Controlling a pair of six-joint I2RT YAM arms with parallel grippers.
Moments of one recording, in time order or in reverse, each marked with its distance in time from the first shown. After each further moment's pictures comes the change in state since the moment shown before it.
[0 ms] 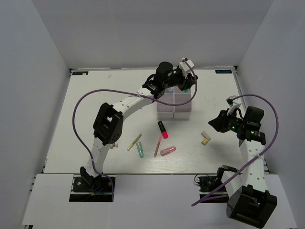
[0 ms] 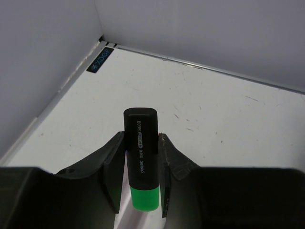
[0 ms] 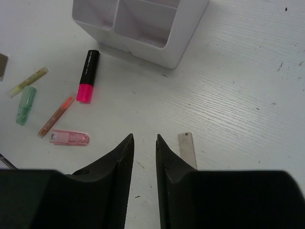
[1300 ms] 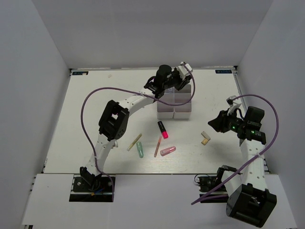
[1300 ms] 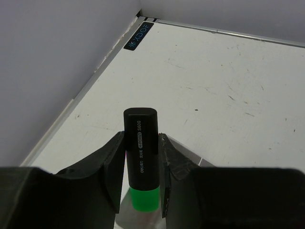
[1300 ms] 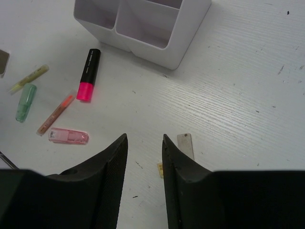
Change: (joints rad) left arm 0.040 0.140 0.046 0.068 -0.079 0.151; right arm -0.014 0.013 -0.001 -0.001 -0.026 -0.029
